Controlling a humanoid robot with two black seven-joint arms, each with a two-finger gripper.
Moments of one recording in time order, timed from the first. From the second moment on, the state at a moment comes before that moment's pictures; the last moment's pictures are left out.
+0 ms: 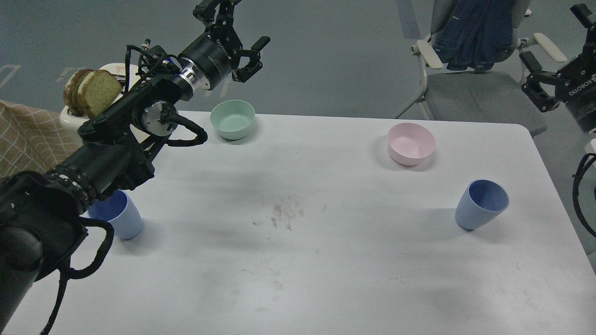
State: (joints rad) left arm -1.01 0.20 -0.72 -0.56 0.24 -0.49 -0.27; right arm 0.58 -0.67 1.02 1.02 -0.40 0.49 0.39
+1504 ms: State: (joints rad) left arm -0.77 1.07 -0.72 -1.56 1.08 -0.49 -0.32; right arm 0.58 -0.65 1.02 1.02 -0.41 0.49 0.40
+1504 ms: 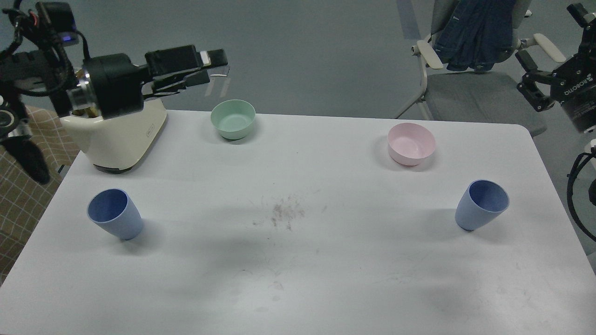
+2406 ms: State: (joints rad) left arm -0.58 1.28 -0.46 -1.34 1.66 -0.41 -0.49; right arm 0.56 -0.63 1.02 1.02 -0.42 0.49 0.40
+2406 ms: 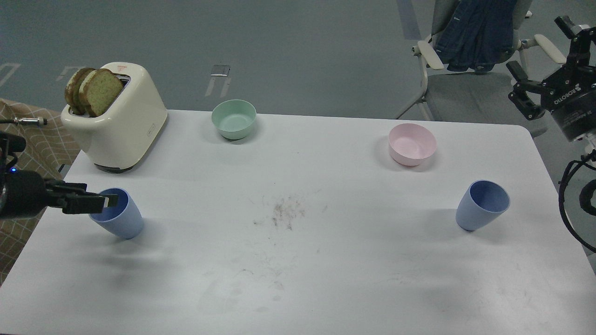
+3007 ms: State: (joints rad) left arm -0.55 1.19 -0.45 -1.23 1.66 -0.40 -0.49; right arm 0.55 -0.63 1.03 1.02 -0.42 0.49 0.40
